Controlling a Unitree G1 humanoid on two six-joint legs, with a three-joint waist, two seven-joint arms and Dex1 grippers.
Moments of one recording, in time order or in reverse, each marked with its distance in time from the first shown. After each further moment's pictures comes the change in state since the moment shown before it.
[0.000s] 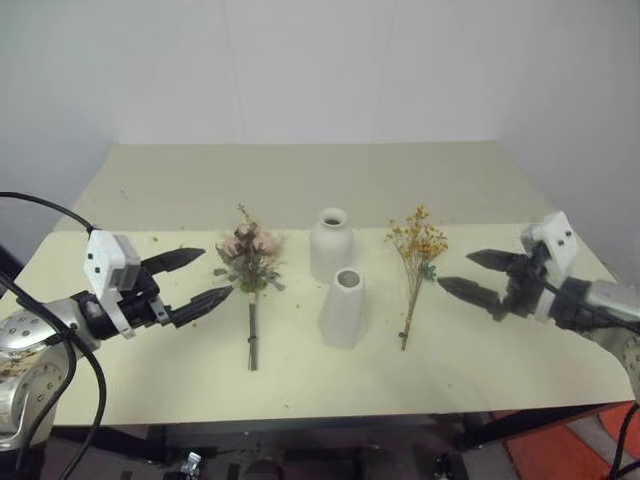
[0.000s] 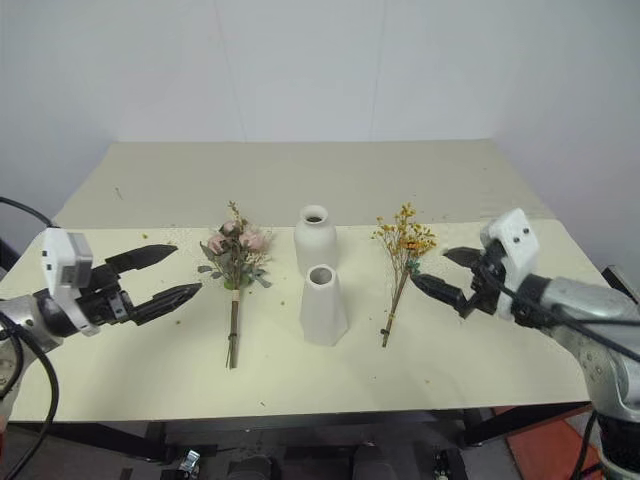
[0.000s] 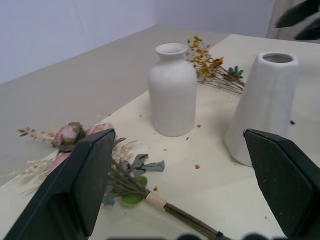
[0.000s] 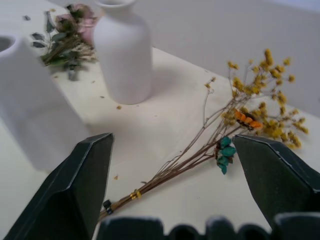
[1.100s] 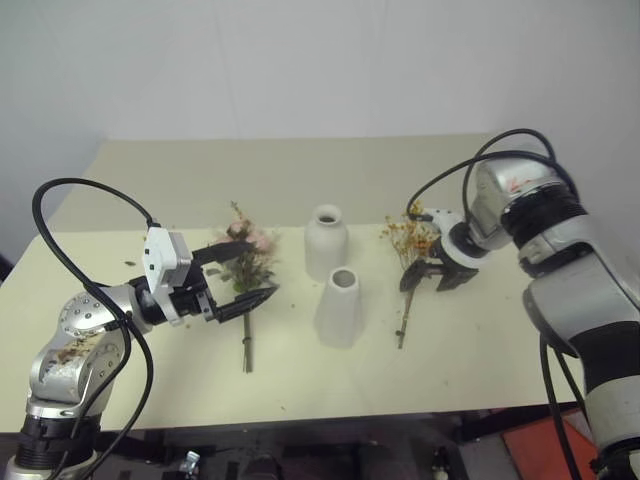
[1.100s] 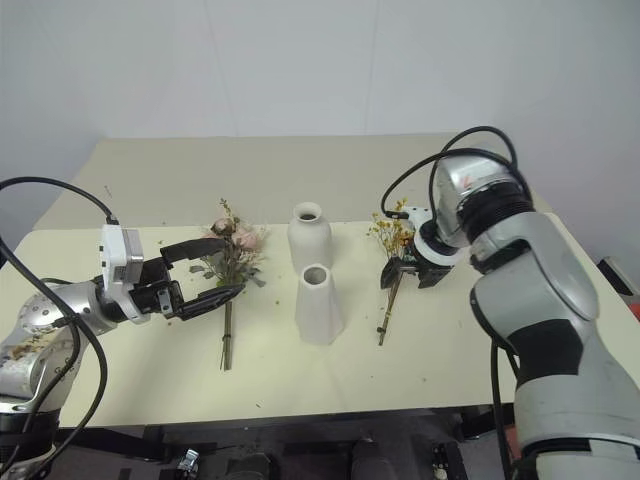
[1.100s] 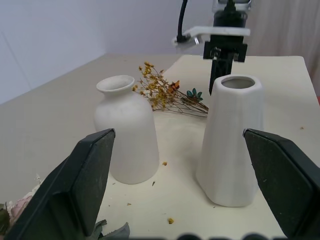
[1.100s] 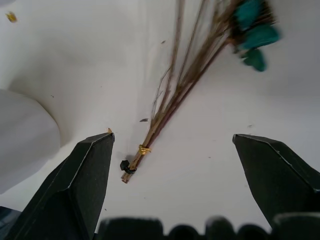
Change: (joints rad) left arm -0.146 -0.117 -0.192 0.047 0.080 -0.130 -0.050; right arm -1.137 0.303 1.014 1.382 -0.081 0.599 0.037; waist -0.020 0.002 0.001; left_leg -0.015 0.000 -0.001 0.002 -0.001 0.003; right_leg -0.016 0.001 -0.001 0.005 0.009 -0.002
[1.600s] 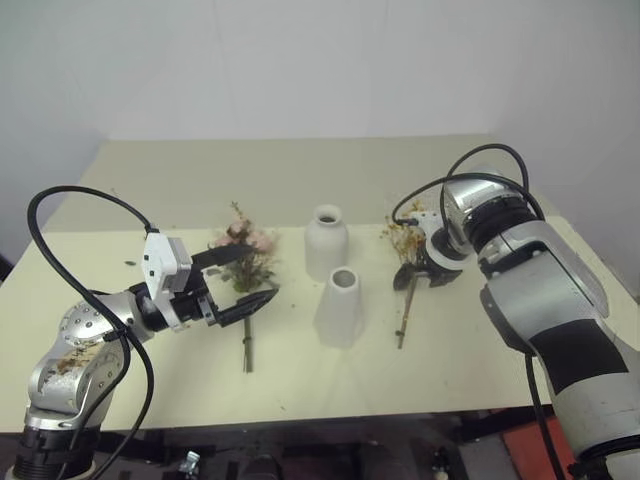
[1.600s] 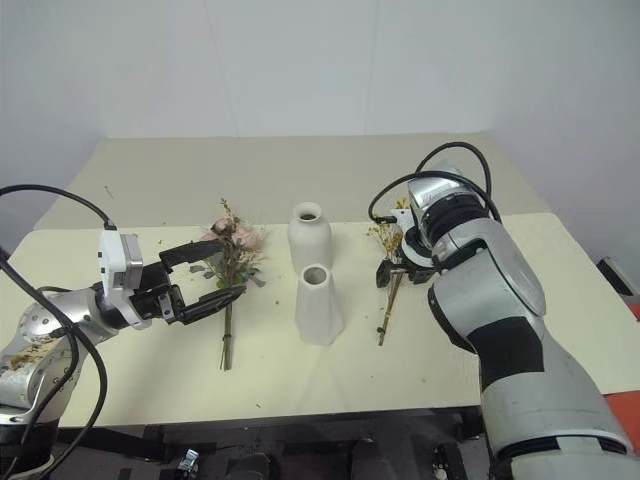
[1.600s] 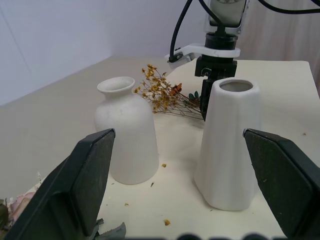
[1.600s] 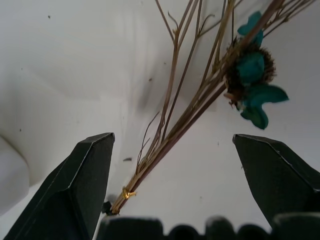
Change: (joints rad) left arm 0.039 -0.003 0.004 -0.050 -0.020 0.001 0.051; right arm -0.011 0.165 -0.172 0.243 -0.364 -0.230 0.064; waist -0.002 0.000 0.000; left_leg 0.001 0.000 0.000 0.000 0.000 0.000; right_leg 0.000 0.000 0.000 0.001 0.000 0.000
